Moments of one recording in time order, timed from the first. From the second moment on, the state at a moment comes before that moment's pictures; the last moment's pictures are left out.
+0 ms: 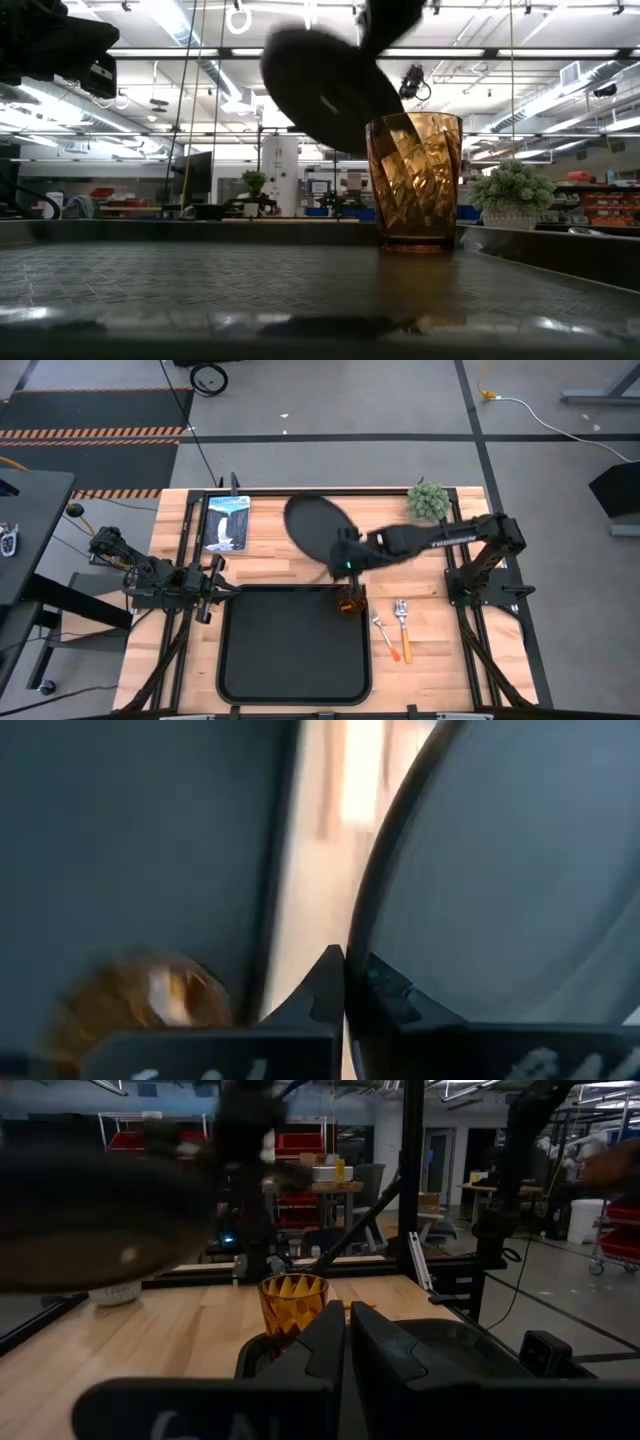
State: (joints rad) left arm -0.54 0.04 0.01 0.16 -0.41 0.04; right arm 0.12 1.69 1.59 -0.91 0.28 -0.12
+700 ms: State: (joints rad) left arm -0.54 0.04 0.01 0.16 -0.41 0.04; right arm 0.61 1.91 1.67 -0.57 0.46 0.21
